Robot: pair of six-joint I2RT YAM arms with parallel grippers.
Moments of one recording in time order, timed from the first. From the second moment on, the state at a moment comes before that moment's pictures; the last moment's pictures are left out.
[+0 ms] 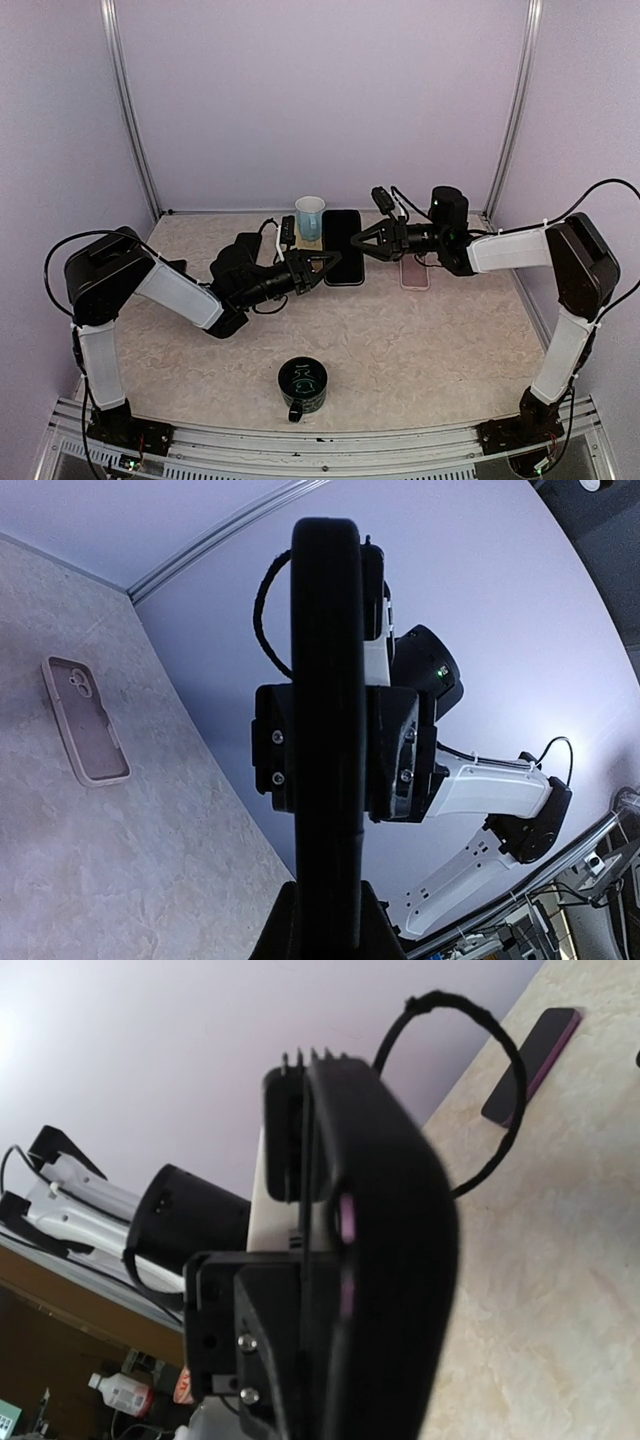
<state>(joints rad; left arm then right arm) -0.81 1.96 0.87 1.29 0.39 -1.10 0.49 1.80 1.06 0.67 -1.14 0.89</state>
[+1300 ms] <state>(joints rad) -0.64 1.53 0.67 0.89 0.27 -0.83 0.24 2.06 1.42 0.16 -1.11 0.63</state>
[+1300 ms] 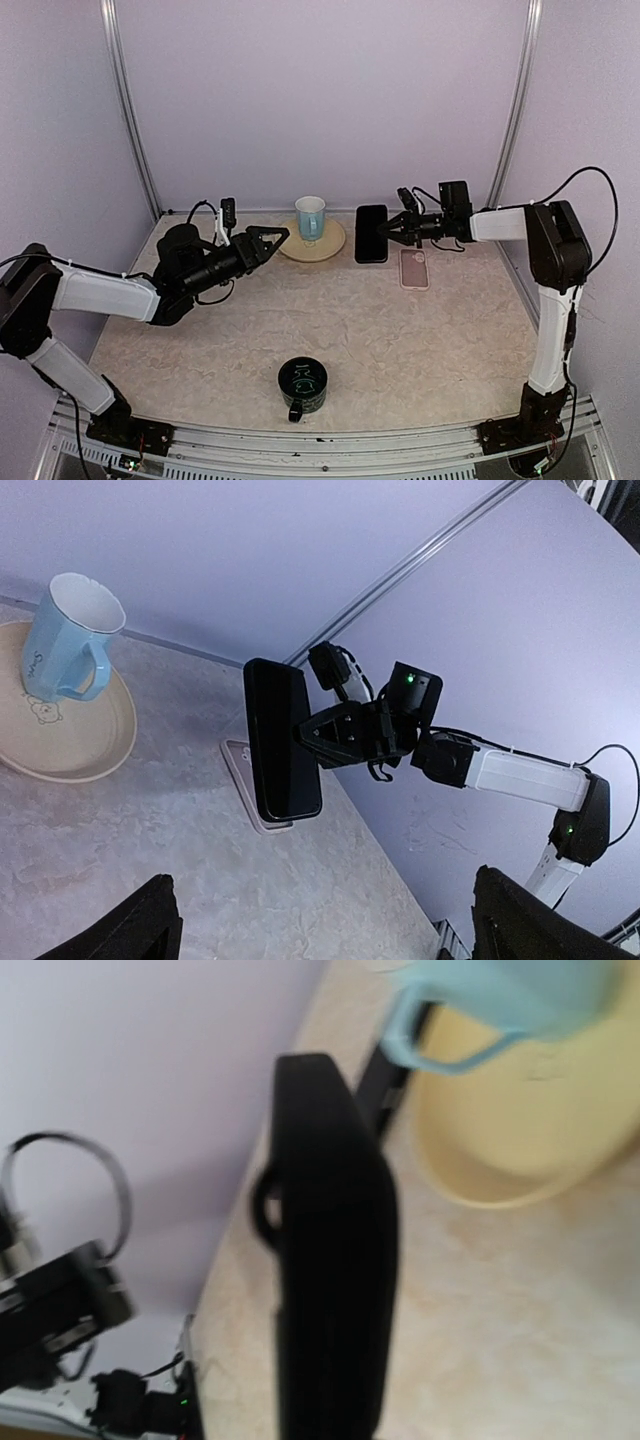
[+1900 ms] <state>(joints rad) -0.64 1.46 0.64 0.68 0.12 -0.78 0.18 2.43 1.83 -0.15 -1.05 0.55</state>
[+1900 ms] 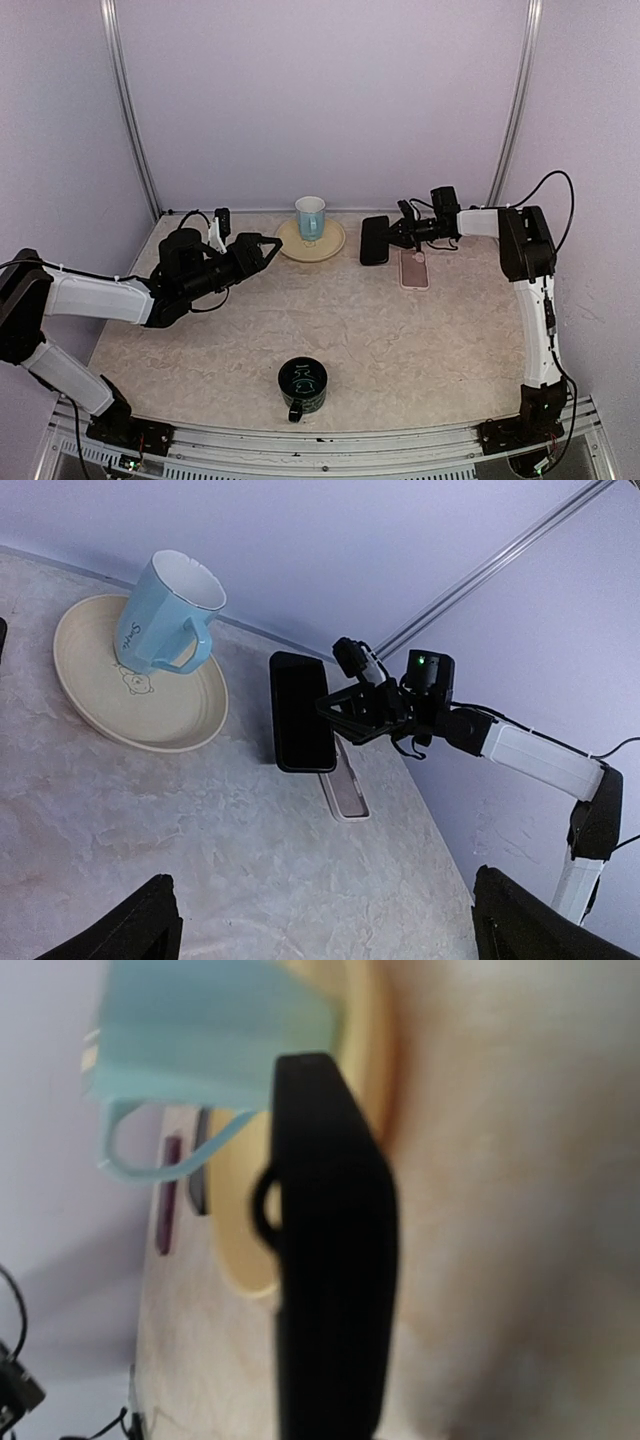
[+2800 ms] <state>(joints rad) -0.63 1.47 0.62 0.67 0.10 -0.79 0.15 2.58 2.05 -0.35 -1.01 0.49</state>
